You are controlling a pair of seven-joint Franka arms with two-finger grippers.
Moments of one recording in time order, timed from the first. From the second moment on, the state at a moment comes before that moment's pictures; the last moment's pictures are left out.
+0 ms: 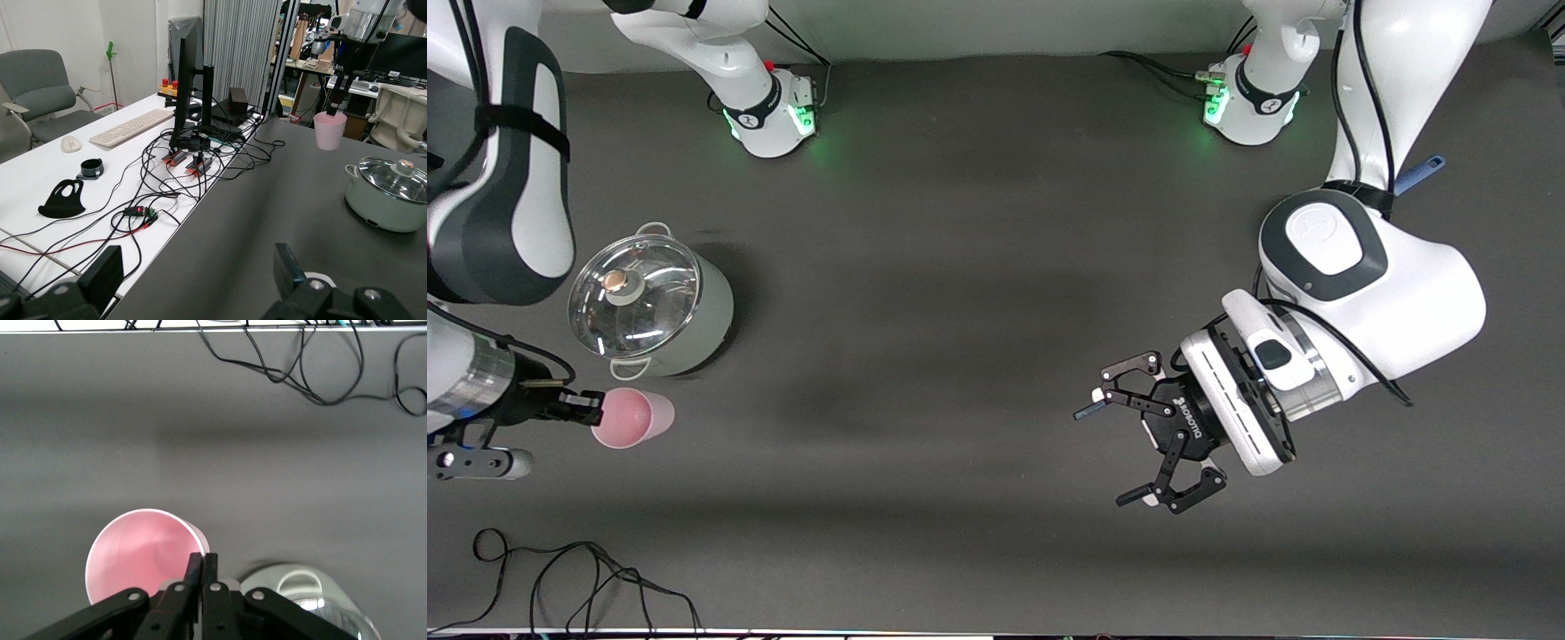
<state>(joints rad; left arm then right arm) -0.14 0.58 -0.33 -1.23 -0.98 2.42 1.29 0.15 0.47 -0.19 -1.27 0.02 1.79 0.02</state>
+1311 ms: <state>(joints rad) 0.23 0.46 -0.32 -1.23 -0.72 1.82 1.07 0.12 0.58 -0.19 -1.71 0.14 2.44 -0.15</state>
